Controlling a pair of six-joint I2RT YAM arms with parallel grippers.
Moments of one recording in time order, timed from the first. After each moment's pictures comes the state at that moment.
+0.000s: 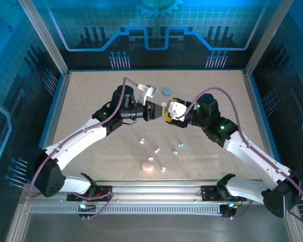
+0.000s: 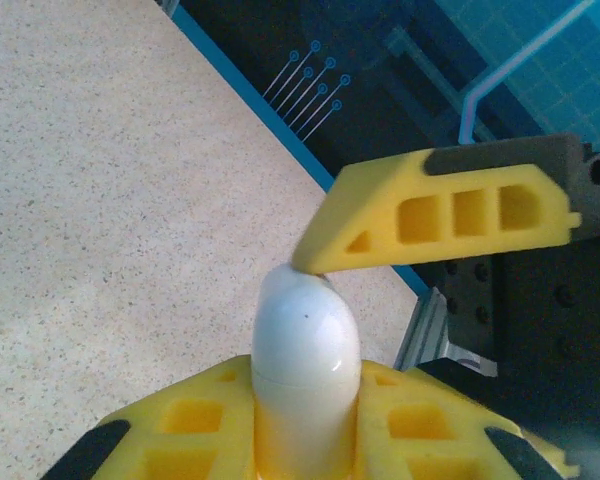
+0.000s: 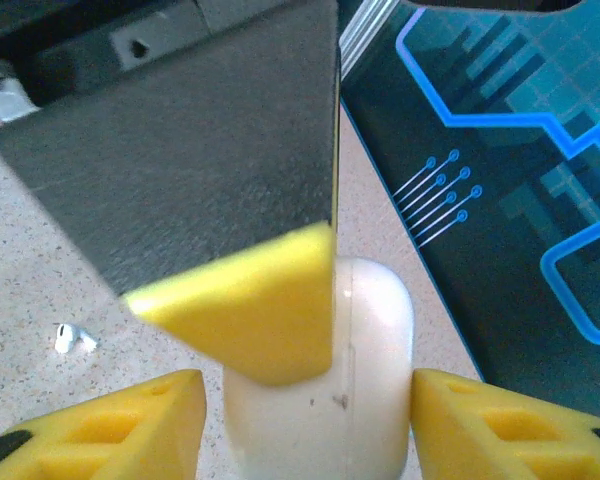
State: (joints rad) left arm -0.58 1.36 1.10 -0.09 0.57 -0.48; right arm 0.58 1.10 0.96 -0.25 -0.31 -0.73
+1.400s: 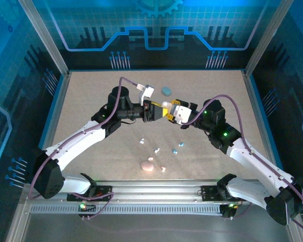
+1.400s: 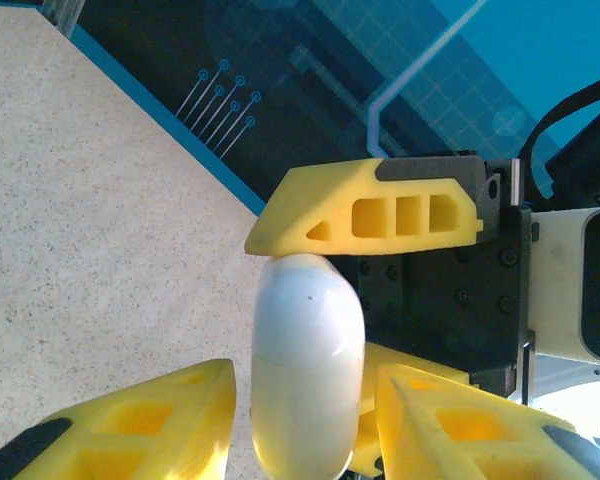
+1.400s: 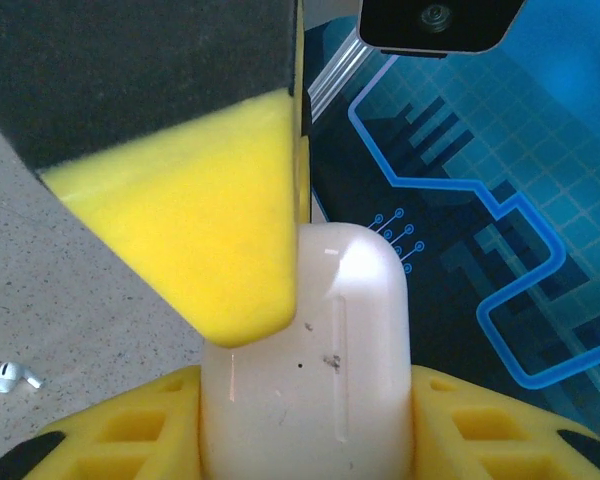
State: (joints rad) left arm -0.56 1.35 1.04 0.09 0.74 -0.56; right arm 0.55 1.02 0.85 -0.05 -0.34 -0.76
